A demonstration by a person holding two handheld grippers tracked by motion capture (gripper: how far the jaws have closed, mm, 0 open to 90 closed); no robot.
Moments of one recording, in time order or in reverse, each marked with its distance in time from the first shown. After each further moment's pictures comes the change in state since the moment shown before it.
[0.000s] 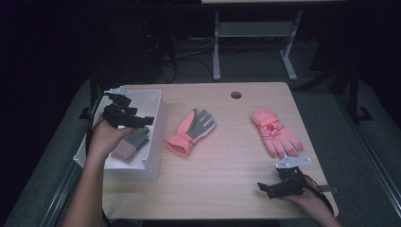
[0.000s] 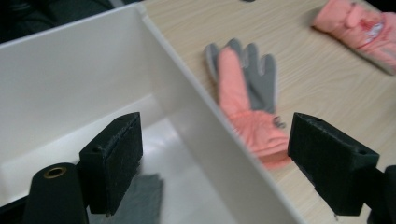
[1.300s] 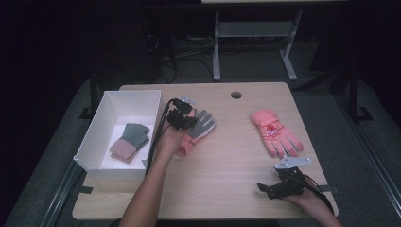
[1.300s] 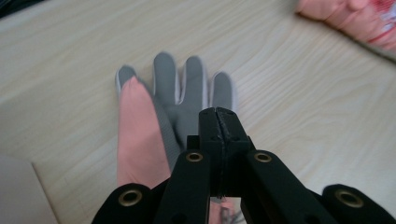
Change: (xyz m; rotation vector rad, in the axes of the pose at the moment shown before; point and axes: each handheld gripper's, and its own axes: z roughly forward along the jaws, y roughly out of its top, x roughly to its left) left arm -0.074 0.017 0.154 0.083 0.040 0.093; right arm 0.001 0.000 0.000 -0.003 0.019 -0.011
